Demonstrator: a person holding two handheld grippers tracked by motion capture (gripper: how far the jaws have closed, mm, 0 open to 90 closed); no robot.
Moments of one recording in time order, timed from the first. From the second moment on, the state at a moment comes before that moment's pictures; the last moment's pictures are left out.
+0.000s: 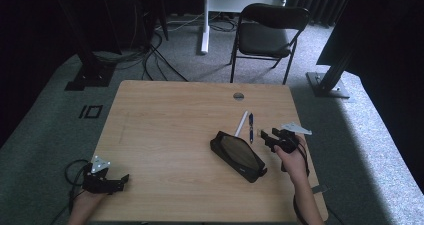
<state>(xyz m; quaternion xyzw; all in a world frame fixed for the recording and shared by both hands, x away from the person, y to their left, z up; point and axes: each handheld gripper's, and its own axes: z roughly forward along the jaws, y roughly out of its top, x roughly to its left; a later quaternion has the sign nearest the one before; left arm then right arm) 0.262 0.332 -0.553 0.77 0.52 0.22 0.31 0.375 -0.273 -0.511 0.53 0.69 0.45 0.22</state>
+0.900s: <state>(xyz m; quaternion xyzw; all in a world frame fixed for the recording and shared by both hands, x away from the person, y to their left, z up) 0.262 0.332 -0.553 0.77 0.52 0.22 0.31 0.420 -0.247 -0.540 0.58 0.69 0.36 0.25</state>
